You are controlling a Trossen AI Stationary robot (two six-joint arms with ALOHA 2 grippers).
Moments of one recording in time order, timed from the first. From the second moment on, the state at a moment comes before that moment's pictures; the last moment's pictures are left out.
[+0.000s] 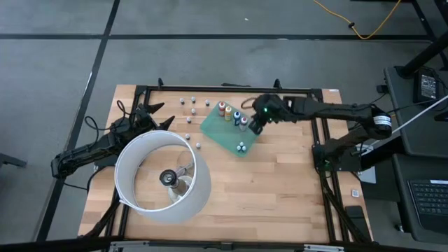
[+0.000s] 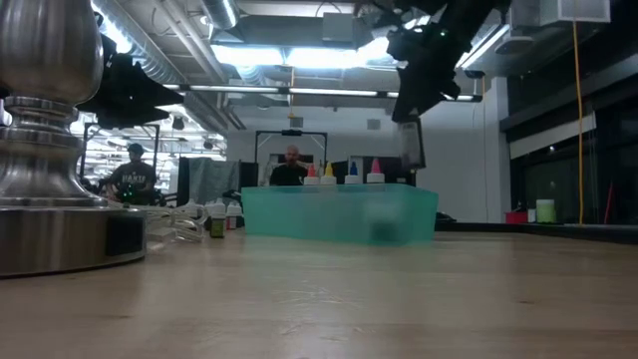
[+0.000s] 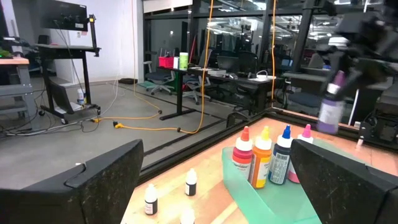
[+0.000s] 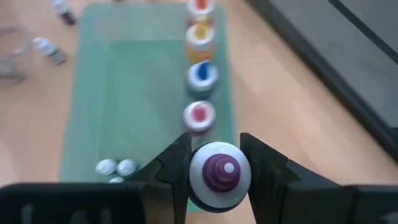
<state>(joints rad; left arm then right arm) 0.43 0.00 0.01 0.06 -0.29 -0.07 -0.22 1.42 1.16 -0.68 0.27 0.31</state>
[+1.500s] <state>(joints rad) 0.43 0.00 0.01 0.06 -0.29 -0.07 -0.26 1.47 0.90 -0.25 0.15 0.29</state>
